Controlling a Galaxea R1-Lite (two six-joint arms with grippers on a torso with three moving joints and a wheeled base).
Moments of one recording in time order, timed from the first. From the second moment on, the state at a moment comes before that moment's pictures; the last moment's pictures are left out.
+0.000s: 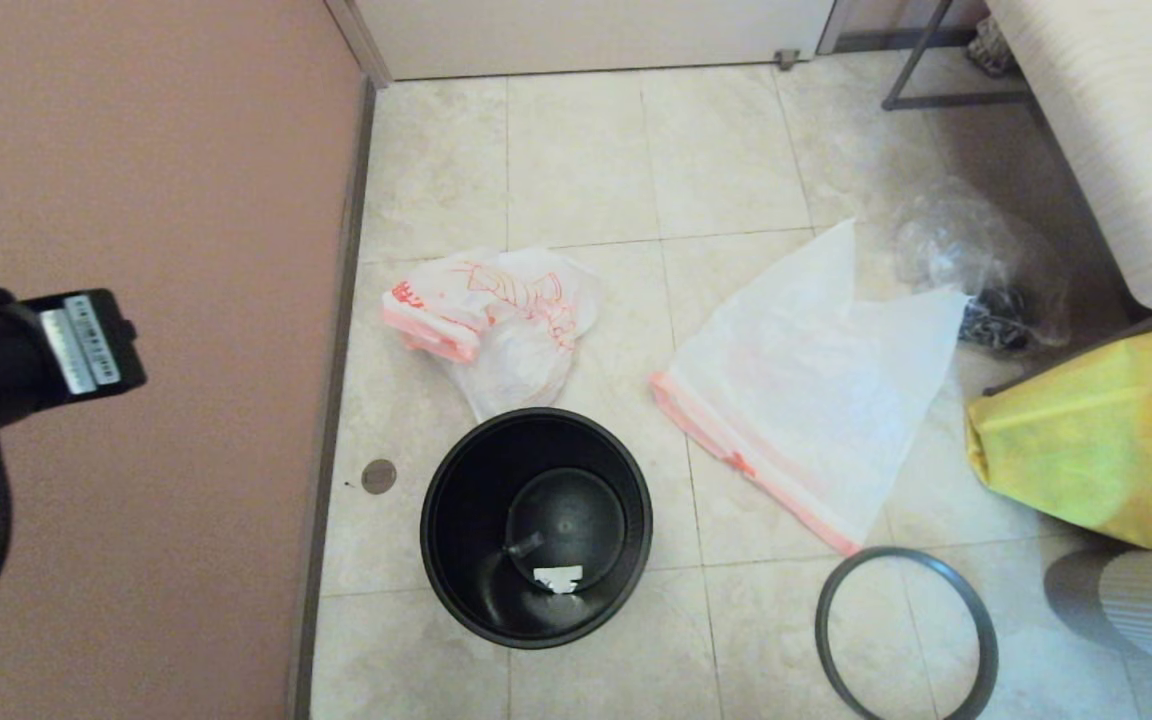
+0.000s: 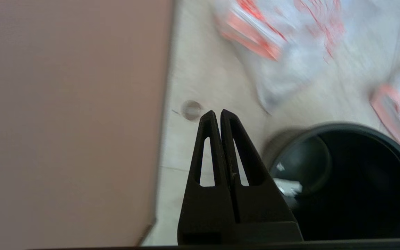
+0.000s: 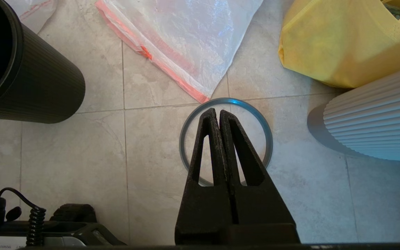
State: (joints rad) left arm -0.27 1.14 -0.98 0.10 0.50 -0.15; right arm 0.01 0.00 -0.01 0.03 -0.01 0.02
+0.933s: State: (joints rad) left arm -0.05 0.38 -0.61 0.17 0.49 -0.14; right arm 0.01 0.00 -0.01 0.03 -0.01 0.02
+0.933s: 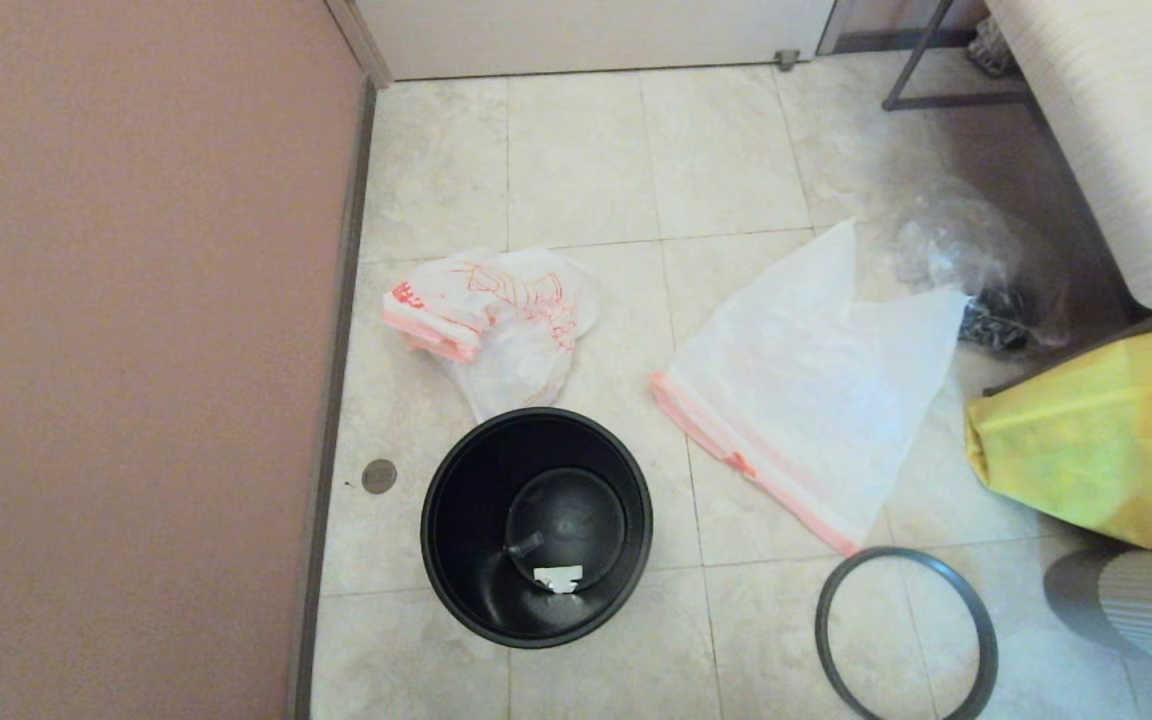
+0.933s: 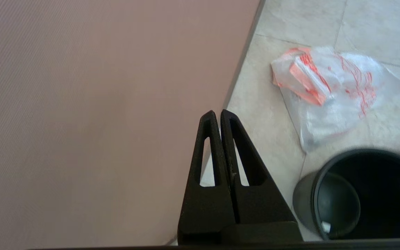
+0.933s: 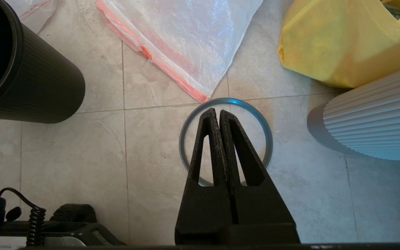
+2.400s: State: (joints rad) left arm 0.00 0.02 0.00 -0.02 0.00 0.08; right arm 0.01 0.00 -0.01 0.03 -0.01 0.02
